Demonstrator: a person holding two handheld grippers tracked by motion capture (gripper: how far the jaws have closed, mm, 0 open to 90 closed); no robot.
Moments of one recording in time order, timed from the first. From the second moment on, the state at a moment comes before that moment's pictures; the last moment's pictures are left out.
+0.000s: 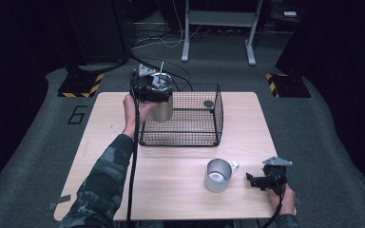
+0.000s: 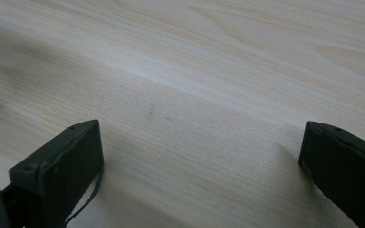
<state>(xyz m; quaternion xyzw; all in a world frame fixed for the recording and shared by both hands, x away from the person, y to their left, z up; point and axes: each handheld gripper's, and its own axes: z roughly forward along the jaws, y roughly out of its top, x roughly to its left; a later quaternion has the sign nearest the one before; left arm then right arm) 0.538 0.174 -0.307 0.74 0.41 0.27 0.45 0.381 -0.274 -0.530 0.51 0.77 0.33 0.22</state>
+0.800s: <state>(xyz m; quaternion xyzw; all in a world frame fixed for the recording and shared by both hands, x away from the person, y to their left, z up) 0.559 0.168 -0.342 0.76 0.44 0.26 0.41 0.381 -0.274 -0.530 0.51 0.77 0.33 0.22</state>
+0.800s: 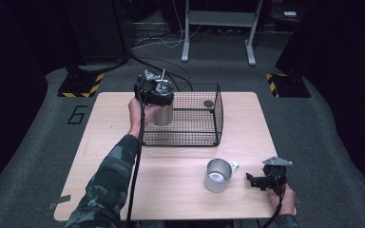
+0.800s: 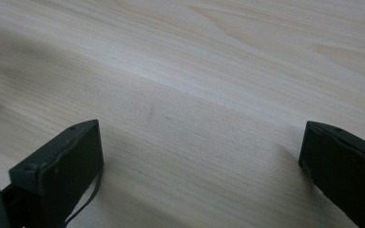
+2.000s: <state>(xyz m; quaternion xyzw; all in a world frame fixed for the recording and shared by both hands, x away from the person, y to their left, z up) 0.564 0.166 -0.377 0.77 0.46 0.24 0.37 0.381 -0.274 -0.530 0.51 0.77 0.33 0.22</state>
